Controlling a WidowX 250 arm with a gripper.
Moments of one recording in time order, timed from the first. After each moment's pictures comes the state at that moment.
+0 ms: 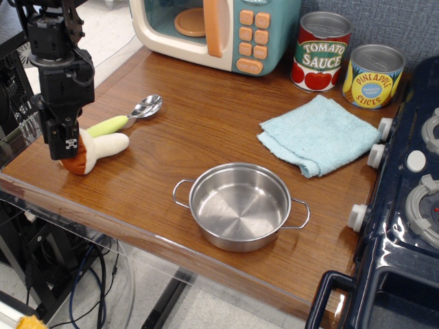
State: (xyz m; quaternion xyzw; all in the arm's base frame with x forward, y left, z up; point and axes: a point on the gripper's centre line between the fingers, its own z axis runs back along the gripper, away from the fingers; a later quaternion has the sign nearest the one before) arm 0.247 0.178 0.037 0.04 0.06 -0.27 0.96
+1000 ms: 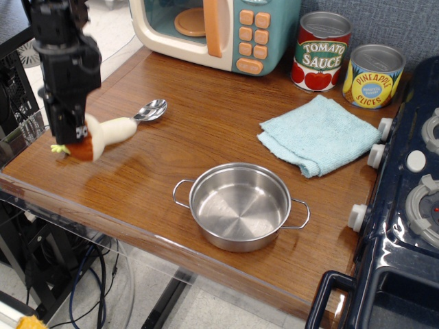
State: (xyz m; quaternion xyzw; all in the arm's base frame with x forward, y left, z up) arm 0.252 0.163 0.065 0.05 0.04 -0.25 0.97
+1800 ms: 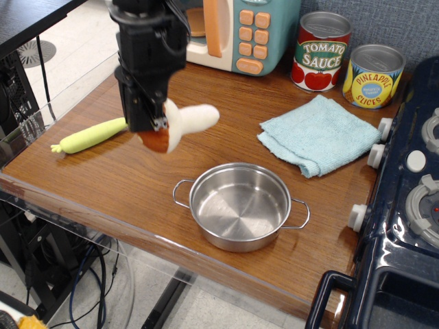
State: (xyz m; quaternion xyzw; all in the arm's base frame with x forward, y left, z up) arm 0.258 0.051 0.106 0.07 0.00 -0.33 0.94
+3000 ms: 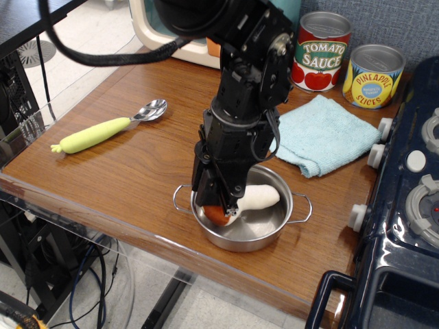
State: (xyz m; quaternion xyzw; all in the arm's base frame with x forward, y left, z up) arm 0.258 -0.013 0.045 0.10 0.04 -0.40 0.91
